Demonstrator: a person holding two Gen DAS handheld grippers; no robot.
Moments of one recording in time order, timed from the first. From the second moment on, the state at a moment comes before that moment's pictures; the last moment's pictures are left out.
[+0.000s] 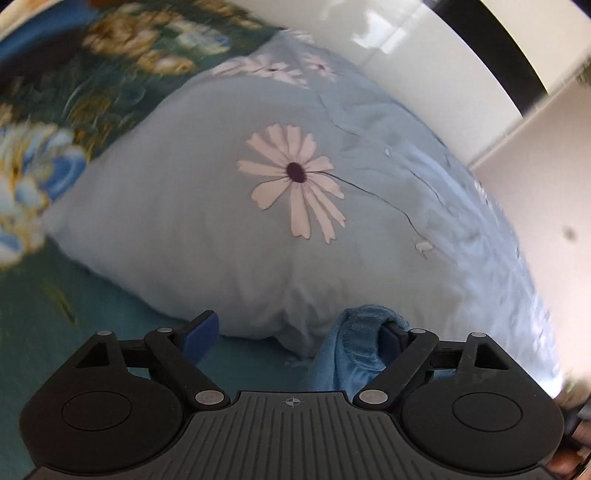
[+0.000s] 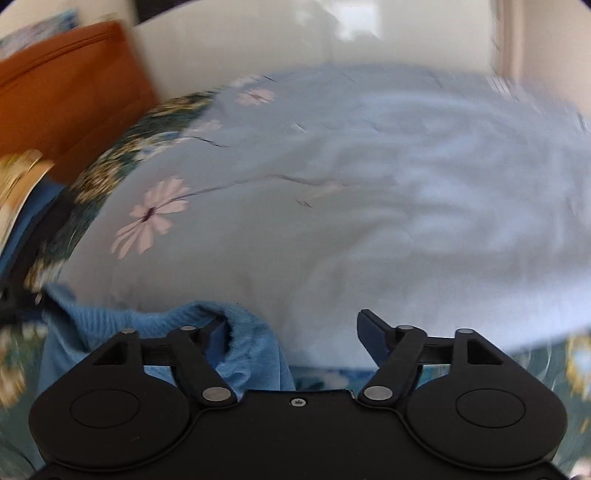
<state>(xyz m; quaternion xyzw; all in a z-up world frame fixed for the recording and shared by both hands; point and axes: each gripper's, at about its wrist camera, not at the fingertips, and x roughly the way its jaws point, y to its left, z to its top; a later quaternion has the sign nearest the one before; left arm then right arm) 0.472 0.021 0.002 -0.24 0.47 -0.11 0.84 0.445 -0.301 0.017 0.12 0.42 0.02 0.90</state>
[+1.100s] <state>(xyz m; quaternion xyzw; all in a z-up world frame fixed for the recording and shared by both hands) 0.448 -0.004 0.028 -0.07 0.45 -0.13 0.88 0.433 -0.239 -0.034 -0.03 0.37 0.12 0.92</state>
